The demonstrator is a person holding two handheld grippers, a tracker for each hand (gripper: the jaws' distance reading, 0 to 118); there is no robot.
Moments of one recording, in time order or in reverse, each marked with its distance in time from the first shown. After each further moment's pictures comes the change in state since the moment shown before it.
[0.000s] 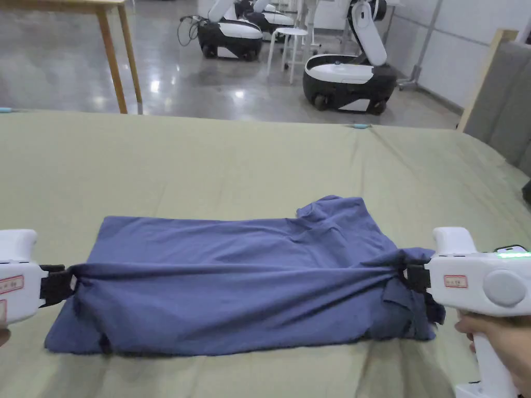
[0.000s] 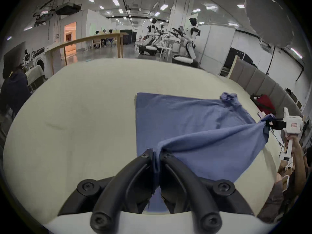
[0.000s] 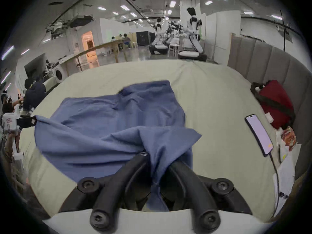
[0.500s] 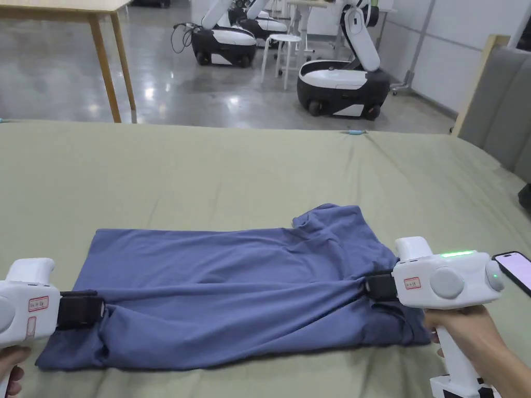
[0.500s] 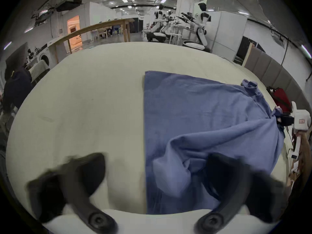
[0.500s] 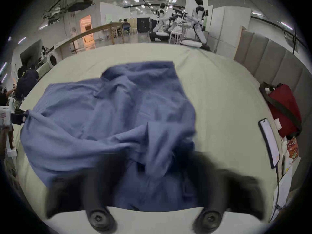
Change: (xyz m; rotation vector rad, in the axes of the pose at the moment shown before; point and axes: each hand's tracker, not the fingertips) left arm -0.002 -0.011 -0.043 -0.106 0.114 0.019; right arm -0.002 0.012 -0.048 -0.051 -0.039 0.074
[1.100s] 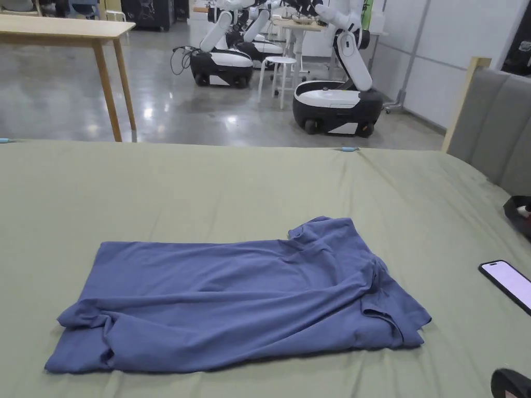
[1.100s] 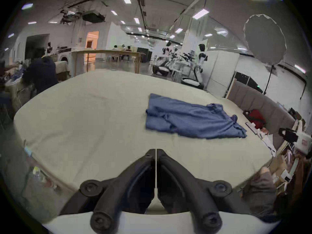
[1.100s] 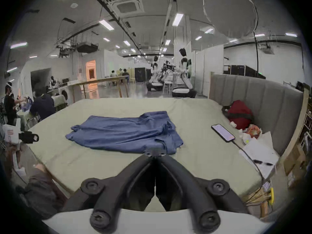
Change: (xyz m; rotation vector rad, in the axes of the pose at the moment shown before) left arm 0.007 -0.214 0.242 0.347 -0.051 0.129; right arm -0.065 -0.194 0.298 0.468 -0.024 -0.066
